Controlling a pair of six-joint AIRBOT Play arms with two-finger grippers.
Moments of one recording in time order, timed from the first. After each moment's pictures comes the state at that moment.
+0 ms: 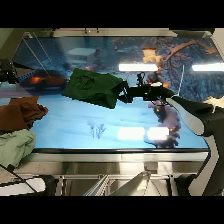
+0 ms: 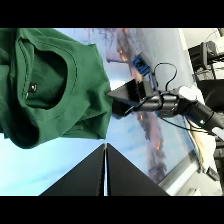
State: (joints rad) left arm 0.51 -1.47 1.43 0.44 -1.52 -0.97; right arm 0.26 -2.05 1.43 -0.10 0.91 1.23
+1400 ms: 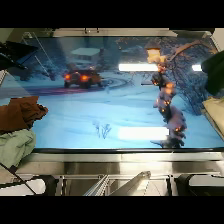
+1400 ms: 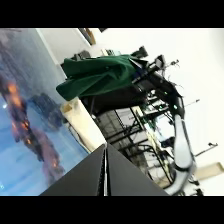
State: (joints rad) left arm 0.37 -1.47 1.43 -0.01 -1.64 -0.99; right arm -0.81 -1.60 1.88 -0.43 1.32 1.46
